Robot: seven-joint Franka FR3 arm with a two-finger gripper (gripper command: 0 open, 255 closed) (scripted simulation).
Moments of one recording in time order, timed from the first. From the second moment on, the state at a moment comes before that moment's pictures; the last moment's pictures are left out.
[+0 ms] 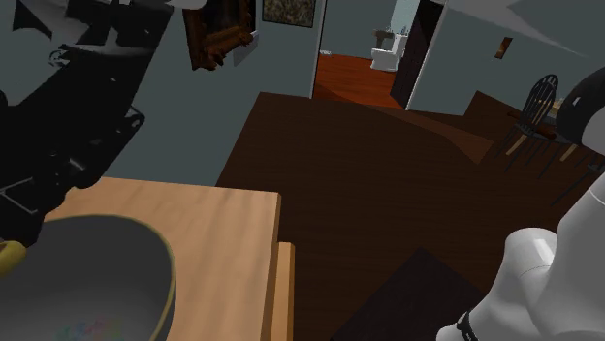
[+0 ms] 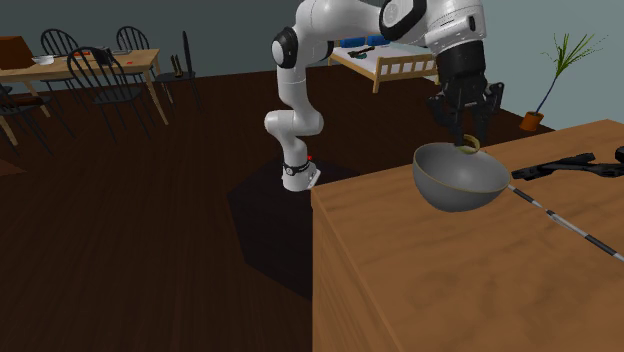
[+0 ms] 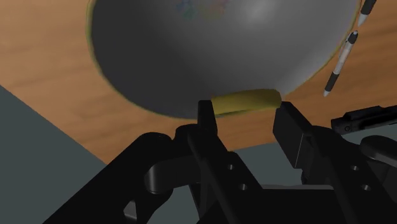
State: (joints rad) arm 0.50 0.06 0.68 -1.45 -0.21 2.05 0.57
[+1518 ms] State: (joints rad) arm 0.48 -0.01 0.67 -1.62 -0.16 2.17 0.56
